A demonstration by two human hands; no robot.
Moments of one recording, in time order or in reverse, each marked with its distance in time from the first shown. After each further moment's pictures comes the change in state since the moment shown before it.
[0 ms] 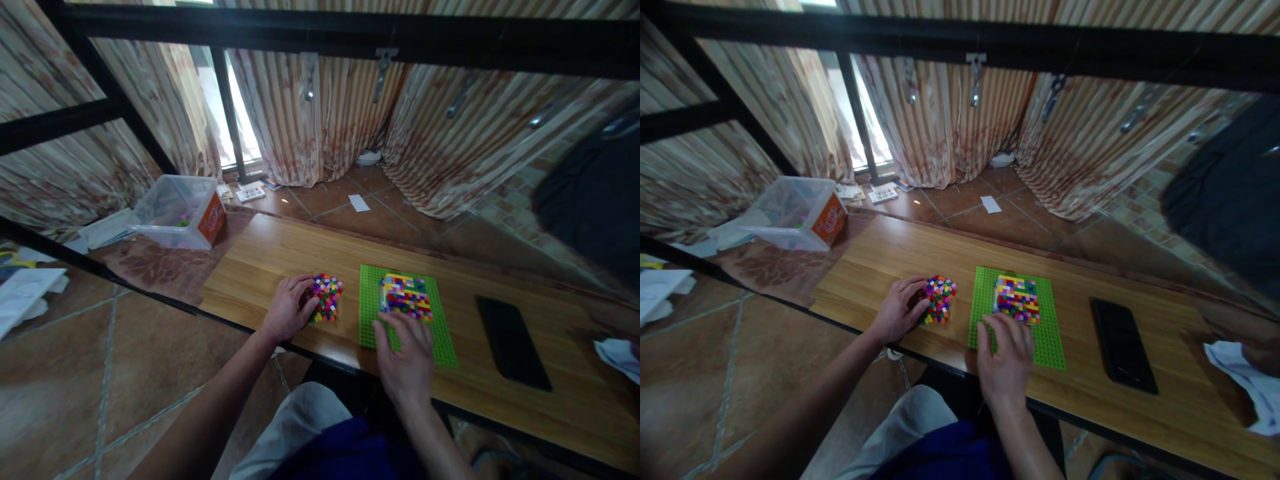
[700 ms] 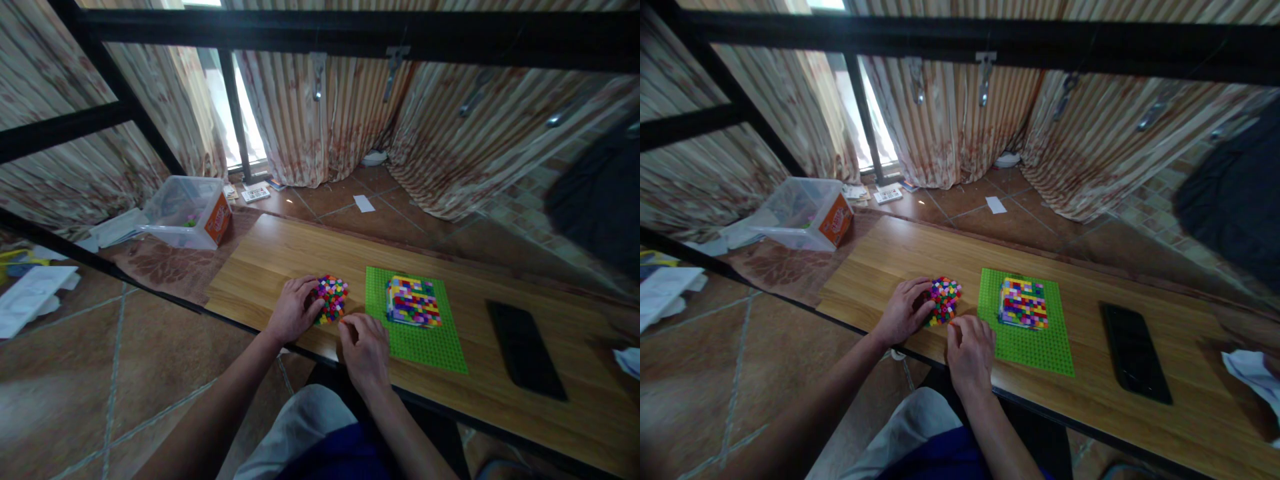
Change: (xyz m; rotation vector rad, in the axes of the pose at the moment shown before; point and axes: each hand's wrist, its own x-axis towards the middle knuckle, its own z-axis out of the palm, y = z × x) left_hand -0.001 -0.001 0.001 -0.017 0.014 0.016; right_hand -0.010 -0.035 0.047 0.083 -0.285 0.097
